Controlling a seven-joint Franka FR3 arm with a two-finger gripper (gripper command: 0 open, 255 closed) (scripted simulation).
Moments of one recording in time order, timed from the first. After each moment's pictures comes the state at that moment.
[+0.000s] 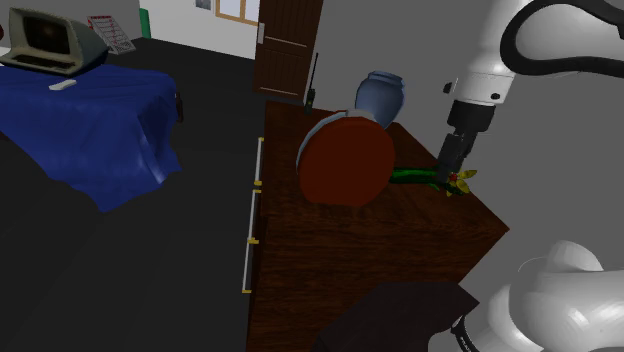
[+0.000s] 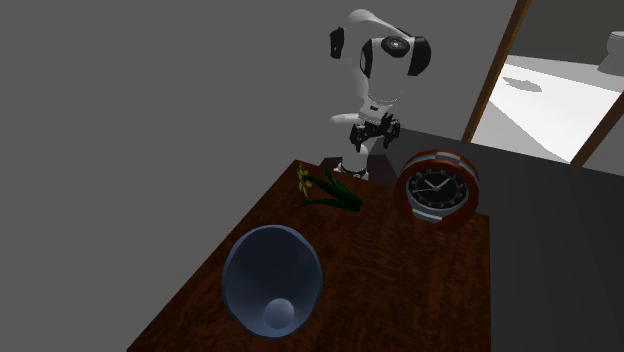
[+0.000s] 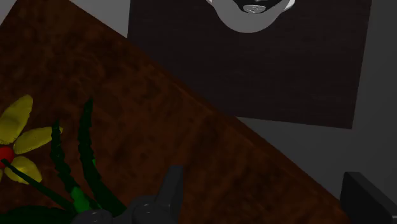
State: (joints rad) arm 0.00 -0.81 -0.06 -2.42 -0.03 1.44 -0.13
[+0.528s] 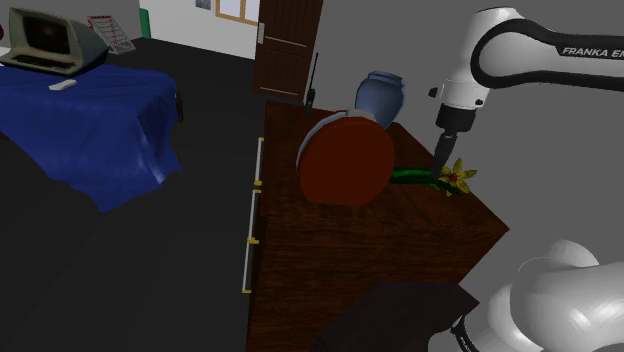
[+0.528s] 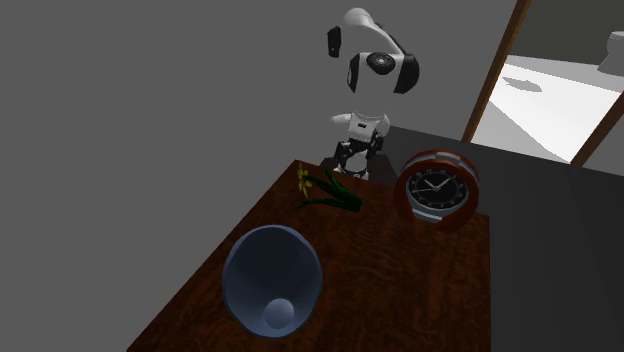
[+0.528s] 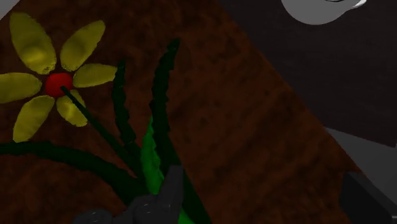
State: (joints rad) arm 0.02 -0.68 -0.18 -2.40 -0.17 1.57 -0.39
